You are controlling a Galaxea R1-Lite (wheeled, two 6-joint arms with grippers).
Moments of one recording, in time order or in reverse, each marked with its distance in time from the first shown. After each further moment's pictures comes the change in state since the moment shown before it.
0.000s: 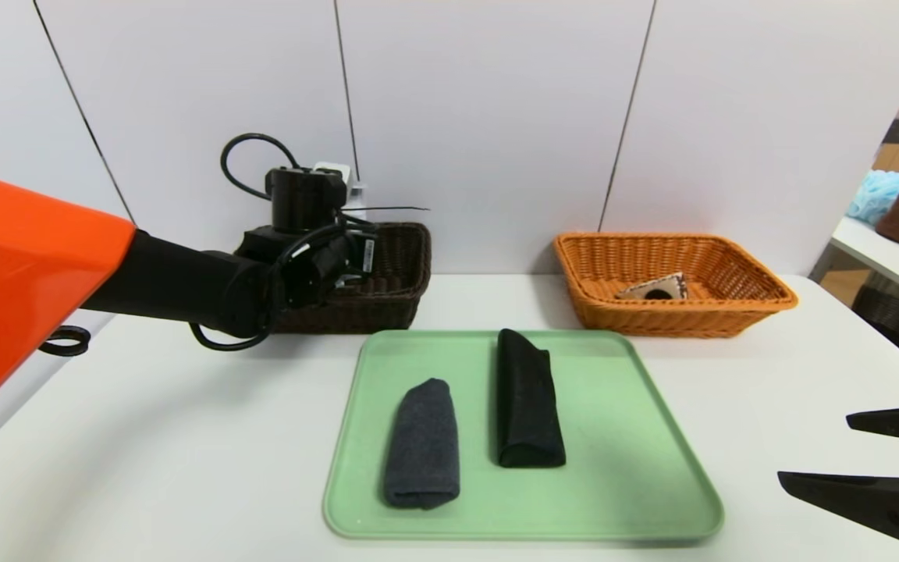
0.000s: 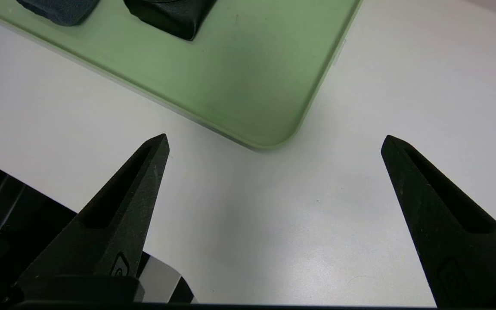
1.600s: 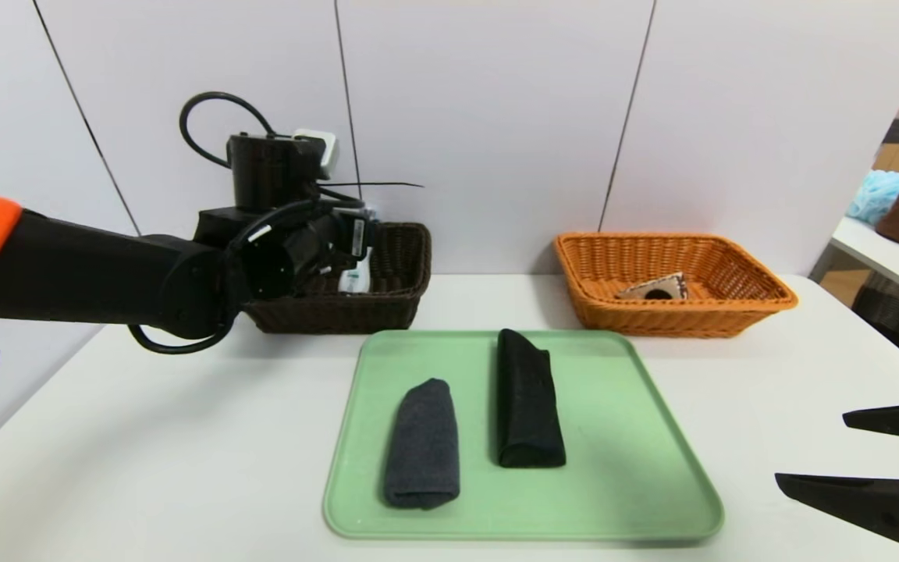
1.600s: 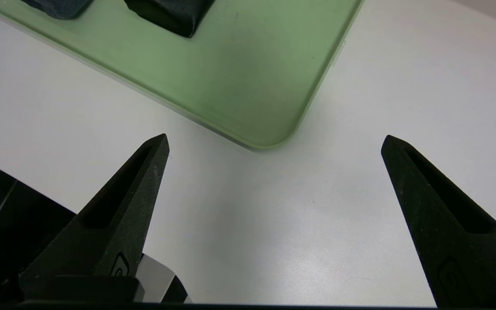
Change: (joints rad) left arm -0.044 -0.164 0.081 0.009 0.000 0.038; right arm 0.002 0.010 -0.002 0.000 -0.003 -0.026
